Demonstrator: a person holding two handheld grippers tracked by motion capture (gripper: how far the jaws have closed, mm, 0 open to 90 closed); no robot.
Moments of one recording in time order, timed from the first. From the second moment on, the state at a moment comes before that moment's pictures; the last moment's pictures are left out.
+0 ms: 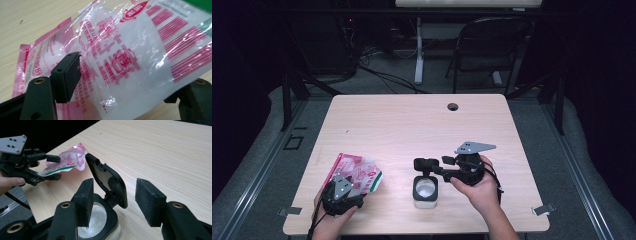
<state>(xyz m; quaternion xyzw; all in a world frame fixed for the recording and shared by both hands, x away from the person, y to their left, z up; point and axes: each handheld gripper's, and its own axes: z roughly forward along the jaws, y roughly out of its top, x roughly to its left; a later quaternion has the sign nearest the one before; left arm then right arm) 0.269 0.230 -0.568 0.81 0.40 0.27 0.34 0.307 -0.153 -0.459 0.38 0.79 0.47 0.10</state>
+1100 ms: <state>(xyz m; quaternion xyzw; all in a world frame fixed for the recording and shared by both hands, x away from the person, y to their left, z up) 0.254 0.199 -0.568 0.83 0.35 0.25 0.34 0.310 -0.143 -0.456 0.35 0.81 0.46 0.11</state>
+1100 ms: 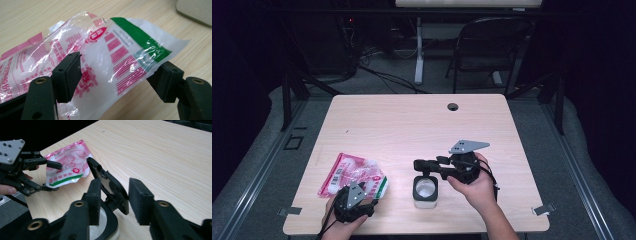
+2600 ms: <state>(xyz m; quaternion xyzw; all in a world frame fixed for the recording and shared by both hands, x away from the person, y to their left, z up) 0.257 0.169 -0.559 0.84 0.32 0.24 0.37 0.286 -0.137 -0.460 0.31 0.83 0.45 0.13</state>
